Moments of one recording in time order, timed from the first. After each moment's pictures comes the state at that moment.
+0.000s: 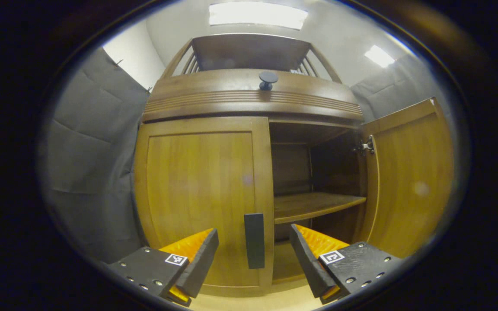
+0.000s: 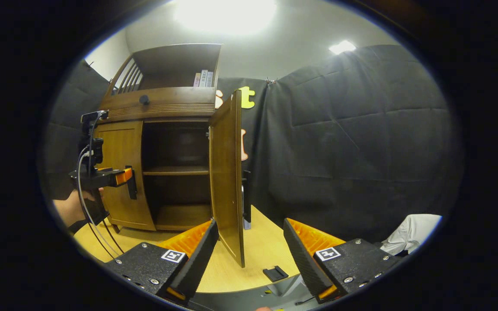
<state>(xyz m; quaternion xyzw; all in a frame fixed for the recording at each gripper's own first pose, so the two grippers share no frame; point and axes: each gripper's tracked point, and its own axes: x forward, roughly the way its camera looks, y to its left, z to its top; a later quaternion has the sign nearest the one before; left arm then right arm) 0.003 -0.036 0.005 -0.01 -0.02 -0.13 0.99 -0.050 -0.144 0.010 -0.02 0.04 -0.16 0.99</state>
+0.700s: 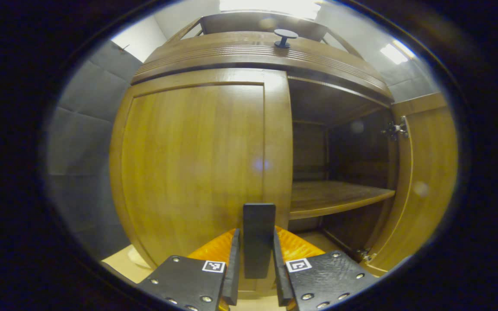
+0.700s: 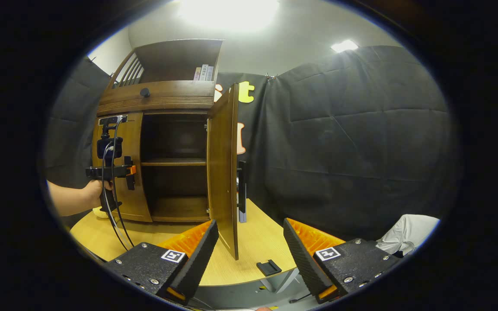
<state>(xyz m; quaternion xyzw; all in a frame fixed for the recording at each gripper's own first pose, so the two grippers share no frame) 0.016 -0.040 -0.020 -0.03 0.05 -0.12 0.99 -0.062 -0.148 0.000 -0.03 0.06 -0.16 0.98</state>
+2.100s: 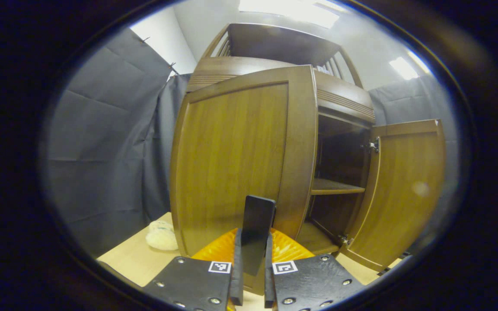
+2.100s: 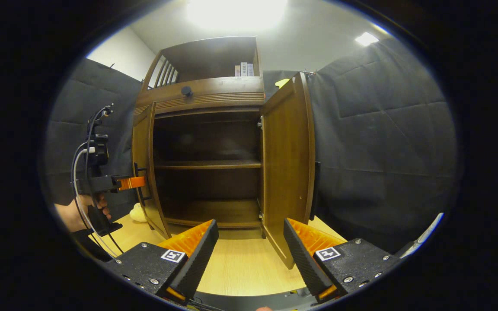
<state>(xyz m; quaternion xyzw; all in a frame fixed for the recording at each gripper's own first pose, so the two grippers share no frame) -0.050 -0.012 -0.013 -0.08 0.06 -0.13 0.99 0.006 -0.055 -0.009 -0.01 0.06 0.00 1.00</state>
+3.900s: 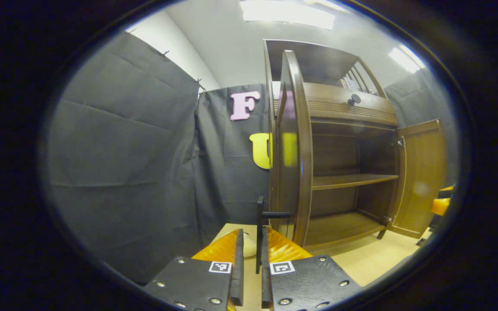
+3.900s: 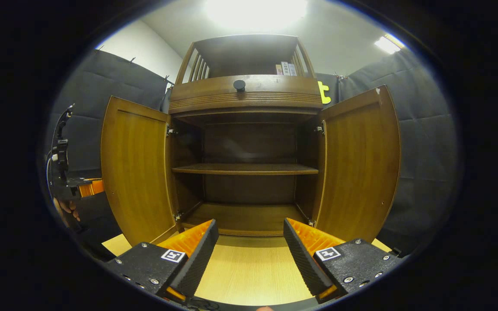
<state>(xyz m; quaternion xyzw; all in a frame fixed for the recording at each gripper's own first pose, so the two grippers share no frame) -0.065 -0.024 0.014 -0.01 0.02 -0.06 1.00 0.042 0.098 -0.003 -0.02 0.05 0.05 1.00</state>
